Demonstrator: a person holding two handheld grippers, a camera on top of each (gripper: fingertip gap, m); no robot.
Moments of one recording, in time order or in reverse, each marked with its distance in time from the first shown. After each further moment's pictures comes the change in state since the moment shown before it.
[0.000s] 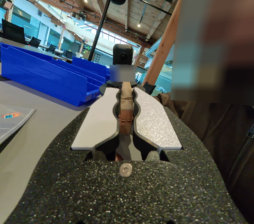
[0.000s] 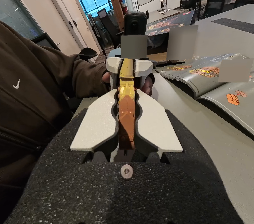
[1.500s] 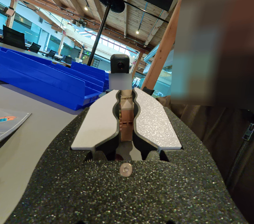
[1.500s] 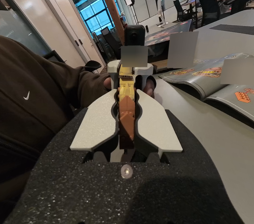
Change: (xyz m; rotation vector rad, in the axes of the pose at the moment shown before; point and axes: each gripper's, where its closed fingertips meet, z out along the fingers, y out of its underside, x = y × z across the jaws) left arm 0.004 -0.002 0.002 0.045 0.009 -0.005; right arm -0.005 -0.003 0.000 0.101 -0.011 0.065
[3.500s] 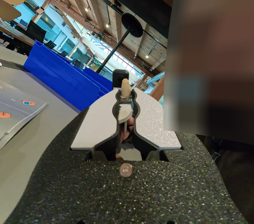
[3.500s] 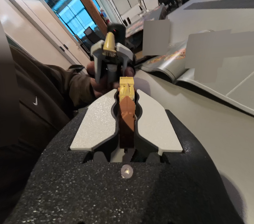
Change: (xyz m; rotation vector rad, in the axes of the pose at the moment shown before) left arm -0.038 -0.025 -0.021 0.150 -0.115 -0.226; right arm 0.050 0.005 -0.012 -0.031 0.109 0.155
